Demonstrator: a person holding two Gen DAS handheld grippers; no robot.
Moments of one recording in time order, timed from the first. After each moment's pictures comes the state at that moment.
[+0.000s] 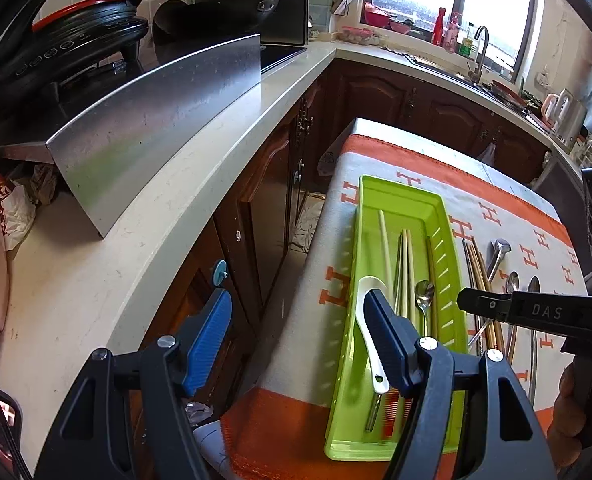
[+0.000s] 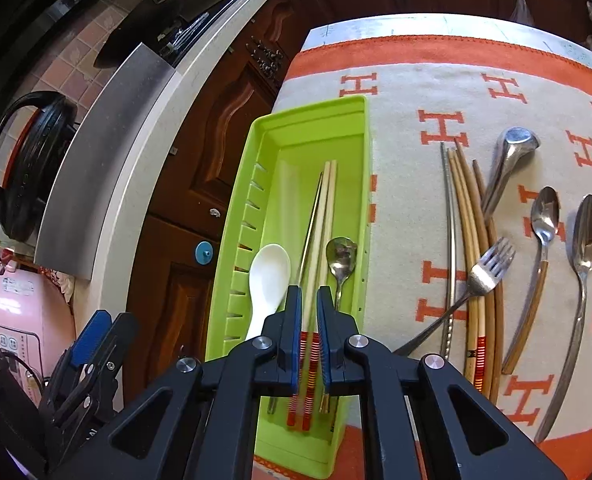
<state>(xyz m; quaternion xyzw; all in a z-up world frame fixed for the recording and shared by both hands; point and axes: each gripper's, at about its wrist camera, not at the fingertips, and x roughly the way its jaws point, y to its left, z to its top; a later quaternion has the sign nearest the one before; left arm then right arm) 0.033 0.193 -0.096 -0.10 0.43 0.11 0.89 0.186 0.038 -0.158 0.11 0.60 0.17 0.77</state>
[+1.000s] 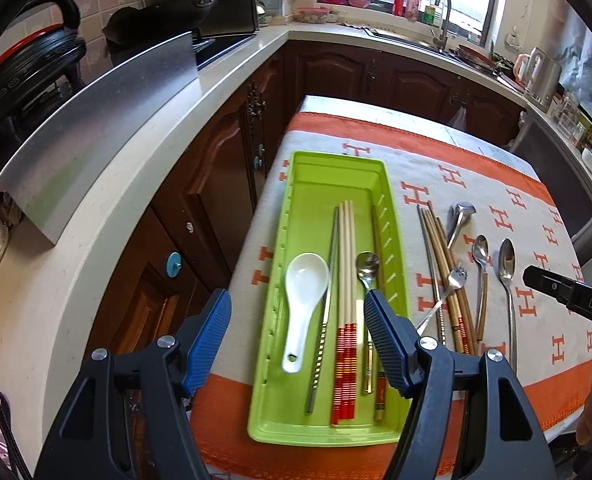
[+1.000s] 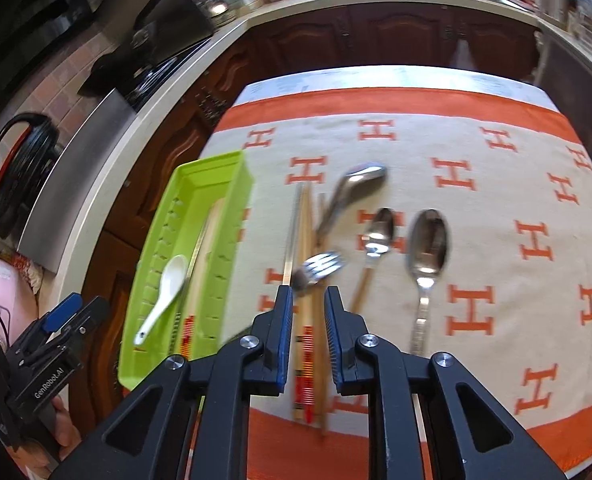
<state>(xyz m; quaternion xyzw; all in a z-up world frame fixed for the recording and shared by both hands) 0.046 0.126 -0.094 -0.05 0.46 0.06 0.88 0.145 -0.101 -0.116 0.07 0.54 0.11 0.83</state>
